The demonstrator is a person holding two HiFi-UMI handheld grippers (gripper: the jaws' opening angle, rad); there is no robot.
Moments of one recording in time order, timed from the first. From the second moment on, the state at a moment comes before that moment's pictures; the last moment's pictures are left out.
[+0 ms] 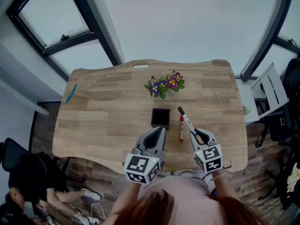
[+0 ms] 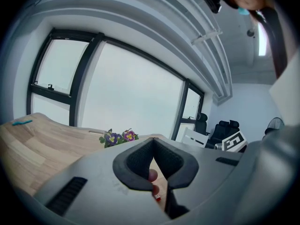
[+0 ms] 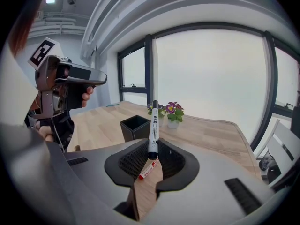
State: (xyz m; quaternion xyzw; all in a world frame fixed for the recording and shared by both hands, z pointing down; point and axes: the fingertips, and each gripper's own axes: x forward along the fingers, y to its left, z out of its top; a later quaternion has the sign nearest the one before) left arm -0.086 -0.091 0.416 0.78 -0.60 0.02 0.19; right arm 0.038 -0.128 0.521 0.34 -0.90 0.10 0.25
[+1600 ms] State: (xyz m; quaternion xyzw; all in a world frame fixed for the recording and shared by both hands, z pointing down) left arm -0.160 -0.080 0.436 0.72 -0.66 0.01 0.21; right arm -0.043 -0.127 0.546 0.23 -0.91 0.12 0.32
